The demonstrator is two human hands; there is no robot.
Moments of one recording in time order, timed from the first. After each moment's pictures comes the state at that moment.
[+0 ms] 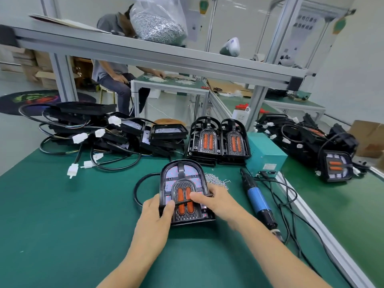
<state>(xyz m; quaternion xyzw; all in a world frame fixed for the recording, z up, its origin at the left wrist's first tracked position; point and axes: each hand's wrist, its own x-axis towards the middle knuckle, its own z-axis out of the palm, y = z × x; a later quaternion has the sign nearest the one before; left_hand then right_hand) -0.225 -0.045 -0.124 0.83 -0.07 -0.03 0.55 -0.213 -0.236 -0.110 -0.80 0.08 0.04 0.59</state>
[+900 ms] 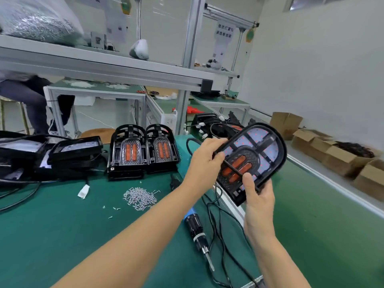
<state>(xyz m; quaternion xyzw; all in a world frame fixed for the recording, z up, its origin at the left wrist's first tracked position) -0.222 -0.302 -0.004 0.63 -0.45 -0.02 0.63 -0.323 -0.388 -0.066 -0.56 0.17 -0.54 0.61</state>
